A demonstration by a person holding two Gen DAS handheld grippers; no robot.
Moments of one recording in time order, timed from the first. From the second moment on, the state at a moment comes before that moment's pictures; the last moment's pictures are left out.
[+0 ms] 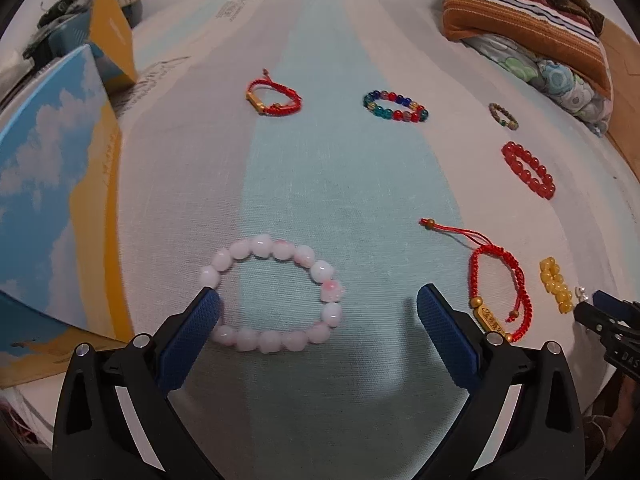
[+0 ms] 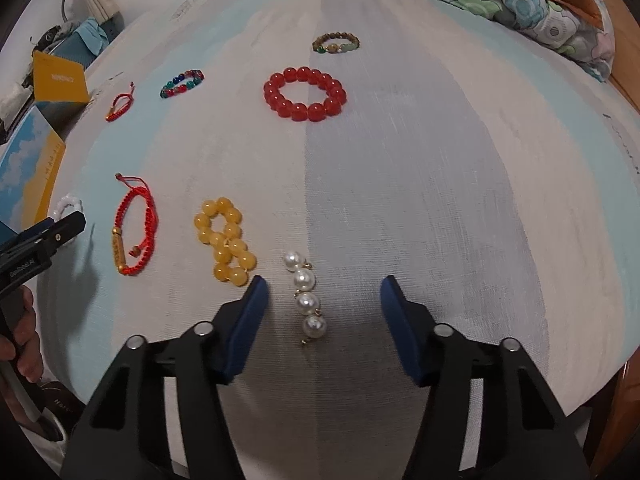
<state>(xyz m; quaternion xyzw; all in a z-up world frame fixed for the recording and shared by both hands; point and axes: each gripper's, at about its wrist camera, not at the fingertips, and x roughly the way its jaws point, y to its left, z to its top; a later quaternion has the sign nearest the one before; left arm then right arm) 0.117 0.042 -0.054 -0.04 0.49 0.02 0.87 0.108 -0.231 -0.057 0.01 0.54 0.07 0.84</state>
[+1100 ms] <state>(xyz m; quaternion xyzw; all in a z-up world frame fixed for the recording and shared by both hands) 0.106 0.065 -0.044 -0.06 0.49 0.02 0.87 0.105 -0.235 -0.047 0.01 0.51 0.05 0.86</state>
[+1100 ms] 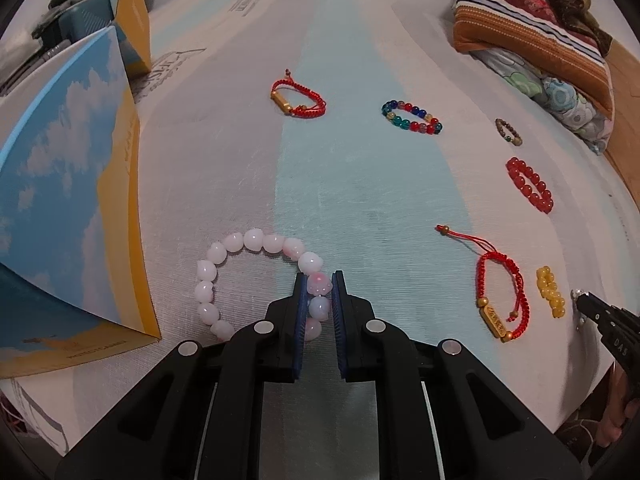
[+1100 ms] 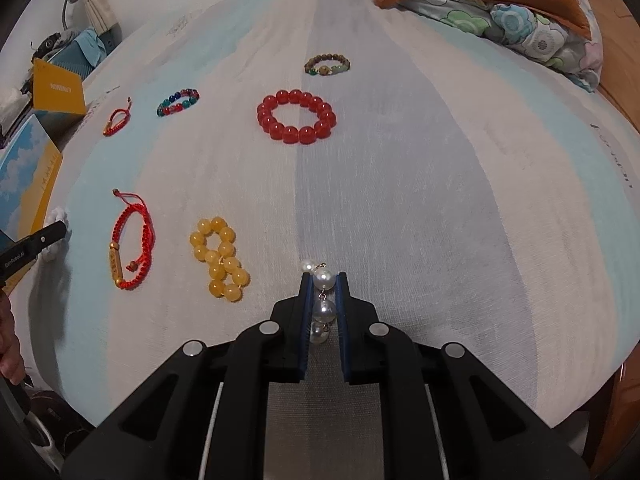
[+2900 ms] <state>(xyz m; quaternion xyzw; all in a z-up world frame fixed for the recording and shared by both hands) 0.079 0.129 0.121 -0.08 0.40 0.02 0.91 0.149 -0.089 0.103 0.00 0.42 0.12 0.90</state>
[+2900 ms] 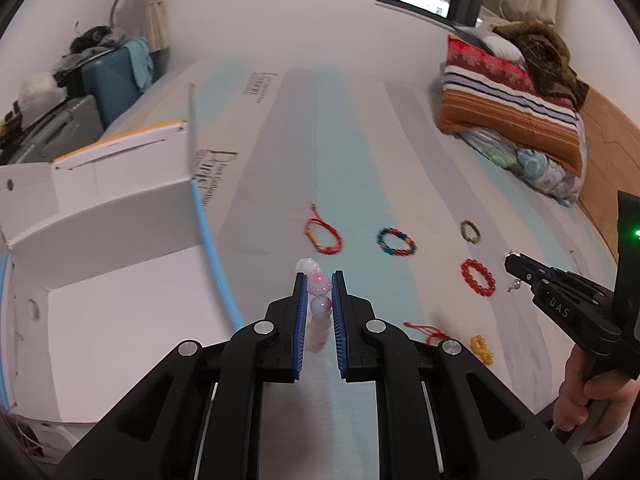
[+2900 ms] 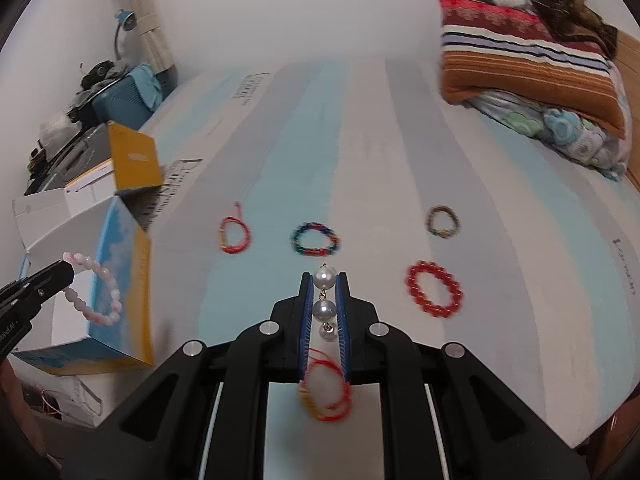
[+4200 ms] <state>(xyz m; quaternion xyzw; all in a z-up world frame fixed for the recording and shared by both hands) 0.023 0.390 0.067 -0.15 0.50 0.18 0.83 0.135 0.266 0.050 -0.14 0.53 0.31 0.78</state>
